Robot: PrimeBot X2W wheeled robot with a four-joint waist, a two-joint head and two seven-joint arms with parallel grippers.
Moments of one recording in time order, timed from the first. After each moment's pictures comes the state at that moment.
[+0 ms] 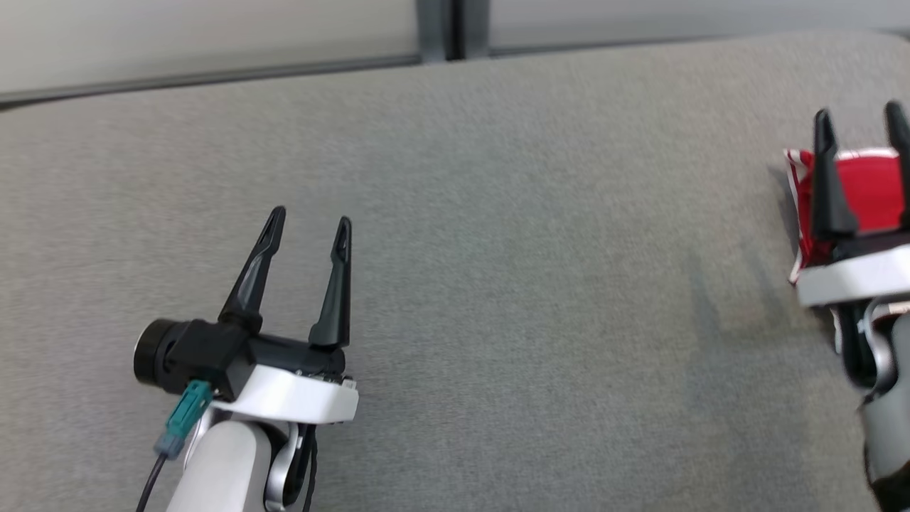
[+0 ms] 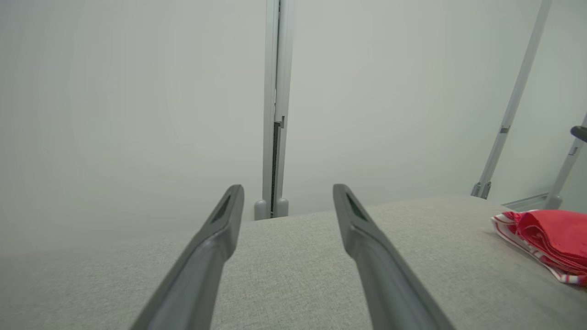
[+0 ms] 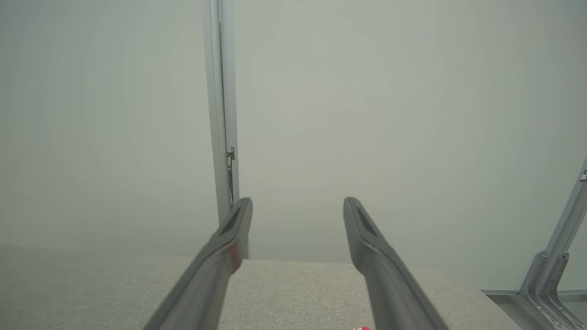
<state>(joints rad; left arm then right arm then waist) -0.23 0.05 -0.21 0.07 -0.18 -0.02 -0.26 -0.51 -0.30 0.06 0.37 0.24 0.13 -0.26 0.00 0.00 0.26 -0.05</state>
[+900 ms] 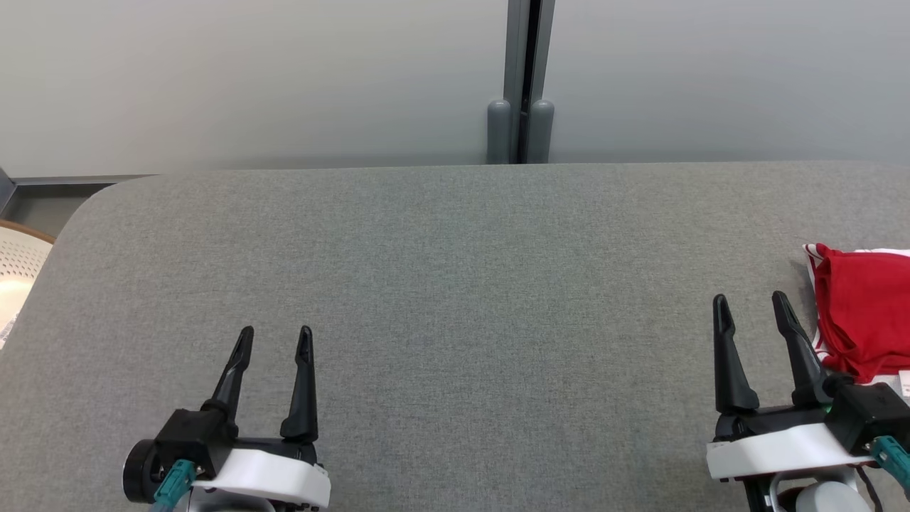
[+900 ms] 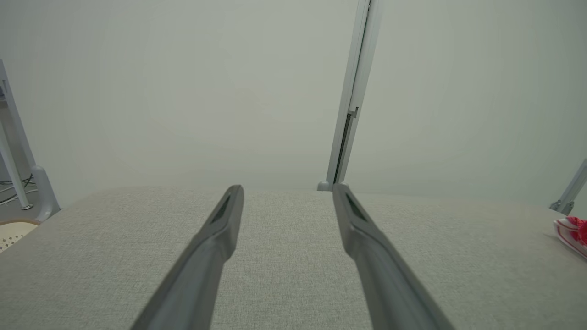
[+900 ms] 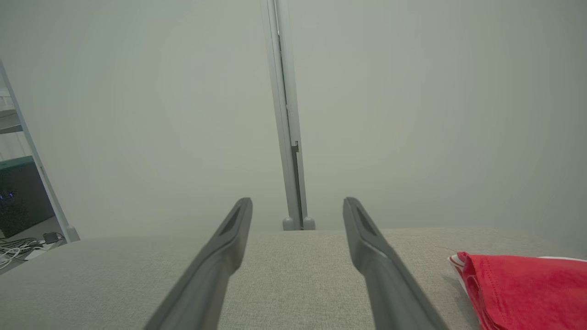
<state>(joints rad) -0.03 0.05 -0.13 0.16 -0.24 0.02 -0.26 -0.07 -0.05 0.04 0.15 0.17 0.13 -0.26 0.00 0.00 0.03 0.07</state>
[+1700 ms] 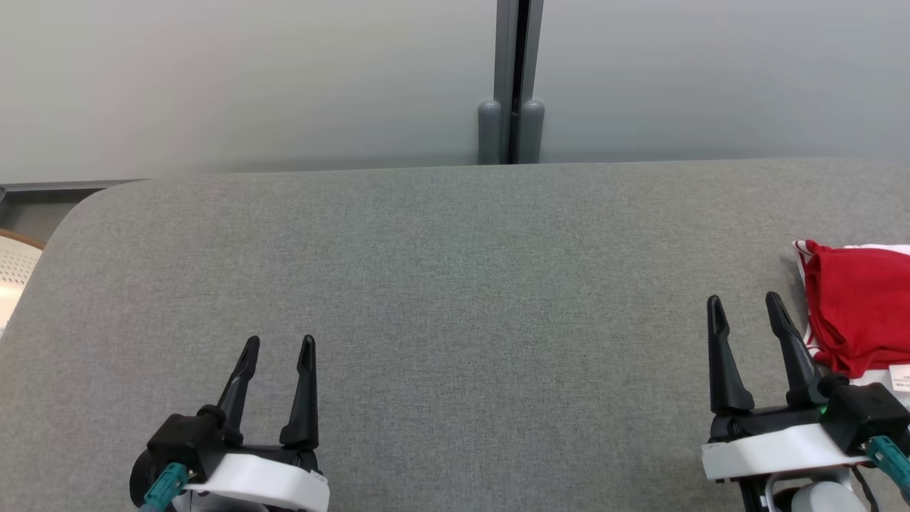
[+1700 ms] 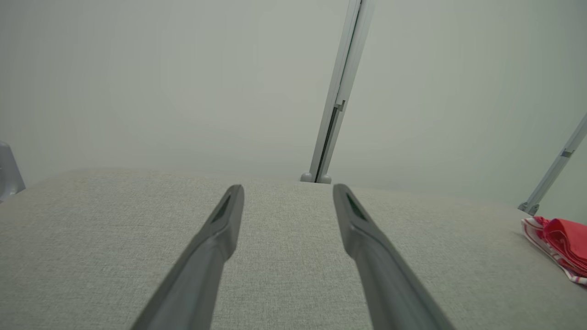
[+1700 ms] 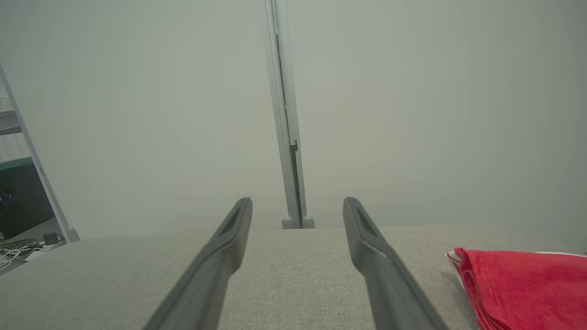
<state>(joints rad) -0.02 0.05 -0.14 0.19 -0.31 -0.03 -0.26 -0.07 -0.05 0.05 0.15 0.17 0.13 -0.26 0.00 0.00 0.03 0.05</state>
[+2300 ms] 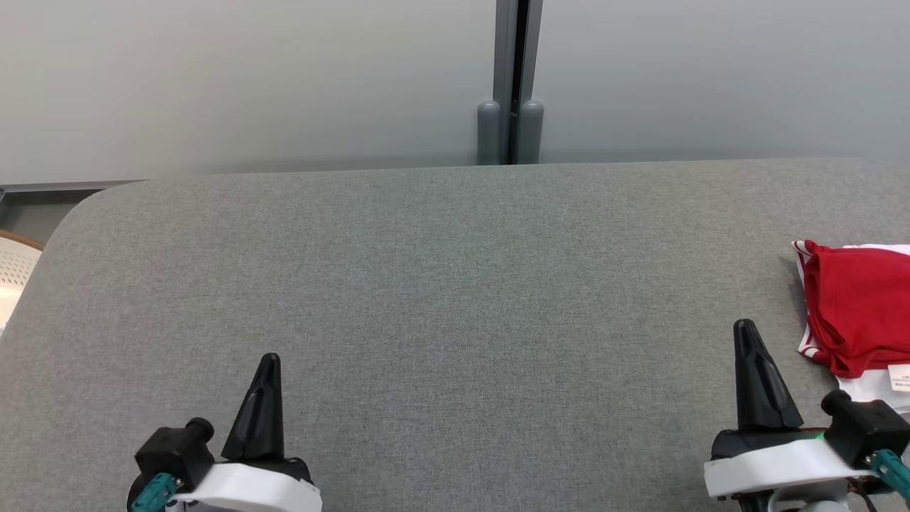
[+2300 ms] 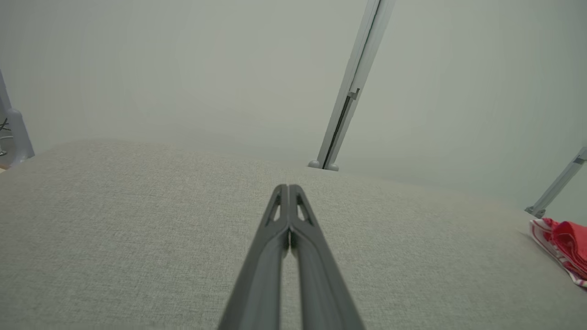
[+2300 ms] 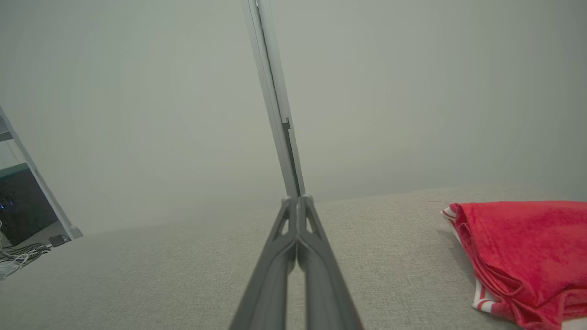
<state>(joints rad) 0.00 0.04 -0.12 0.21 -0.34 -0.03 -0.25 -0.04 -0.05 0.05 0.19 0.22 0.13 -0.25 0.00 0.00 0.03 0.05</state>
